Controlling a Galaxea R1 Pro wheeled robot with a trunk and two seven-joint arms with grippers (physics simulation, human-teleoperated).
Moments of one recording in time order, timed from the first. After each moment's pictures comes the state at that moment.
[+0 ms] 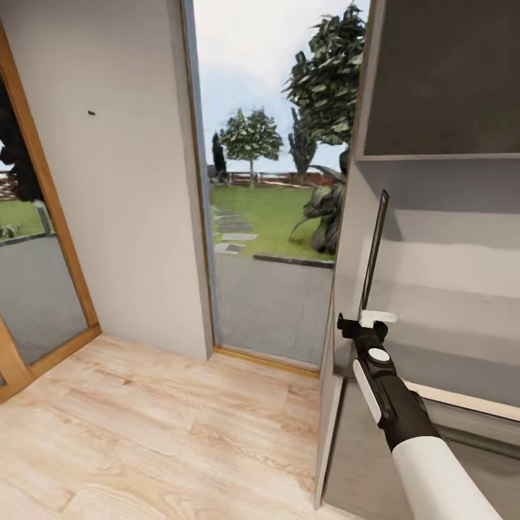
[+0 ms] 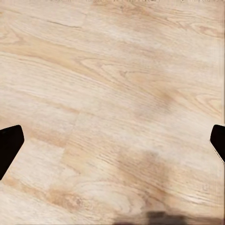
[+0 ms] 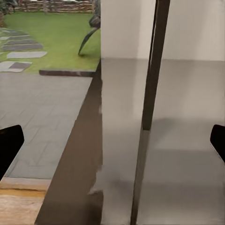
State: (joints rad) left arm 0.03 0.04 0.03 -0.70 0.00 -0.04 0.00; right arm -0.65 0.00 0.00 -1.03 -0.01 0.19 -0.25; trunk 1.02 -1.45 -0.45
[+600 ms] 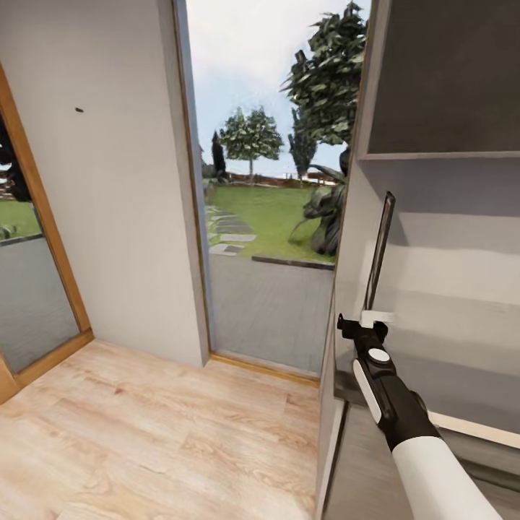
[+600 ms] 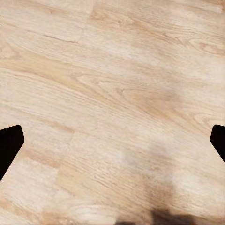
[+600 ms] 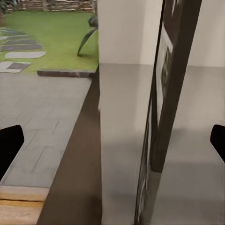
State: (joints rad) left arm 0.03 0.04 0.04 -0.70 0.00 -0.04 0.00; right arm -0.65 0.00 0.00 -1.02 -0.01 0.19 -0.25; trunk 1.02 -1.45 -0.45
